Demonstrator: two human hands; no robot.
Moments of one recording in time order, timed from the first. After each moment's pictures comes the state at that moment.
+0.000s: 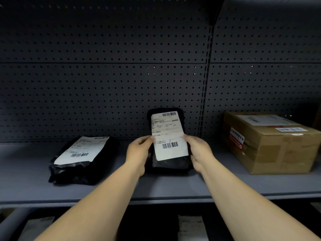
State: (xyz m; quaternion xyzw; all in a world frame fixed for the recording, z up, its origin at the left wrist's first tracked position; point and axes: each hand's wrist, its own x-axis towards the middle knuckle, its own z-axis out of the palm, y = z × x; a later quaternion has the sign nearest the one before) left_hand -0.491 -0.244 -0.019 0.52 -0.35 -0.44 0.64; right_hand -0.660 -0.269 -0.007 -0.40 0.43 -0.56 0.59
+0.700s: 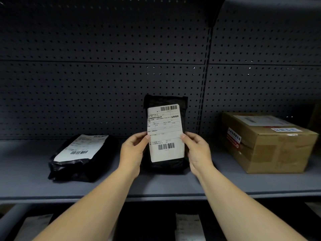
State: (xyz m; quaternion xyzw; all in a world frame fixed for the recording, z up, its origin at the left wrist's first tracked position) left_hand -0.488 -0.219 -0.016 0.41 -0.40 -0.39 0.72; right_hand -0.658 -0.252 -0.013 -0.41 0.32 -0.65 0.55
